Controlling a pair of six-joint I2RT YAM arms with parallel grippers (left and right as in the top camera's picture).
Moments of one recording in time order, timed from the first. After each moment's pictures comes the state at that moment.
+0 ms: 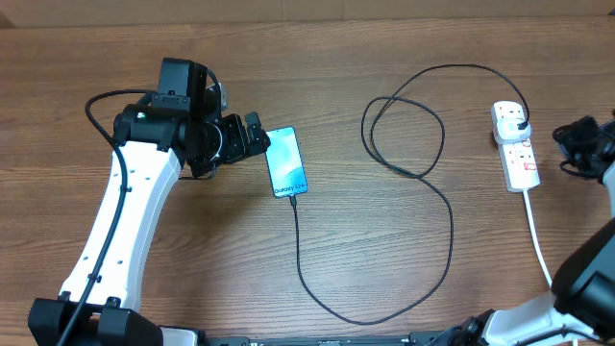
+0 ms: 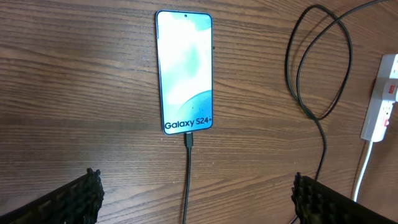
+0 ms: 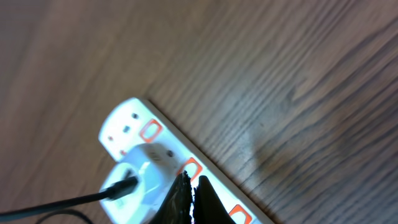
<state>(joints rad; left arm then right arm) -0.14 1.56 1.42 -1.06 0.33 -0.45 -0.62 1.81 1.24 -0.43 -0.27 0.41</state>
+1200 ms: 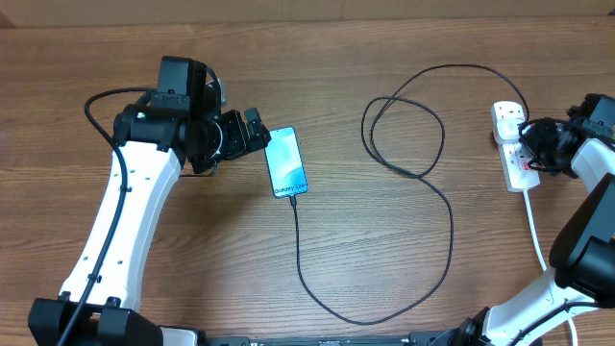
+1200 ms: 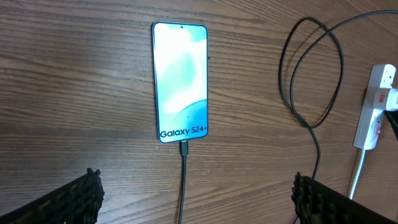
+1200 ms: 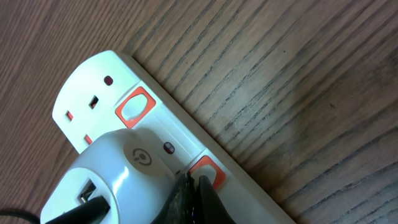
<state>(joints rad) -0.14 1.56 1.42 -1.02 0.33 -0.47 -0.50 1.95 1.24 -0.37 -0.21 0.41</state>
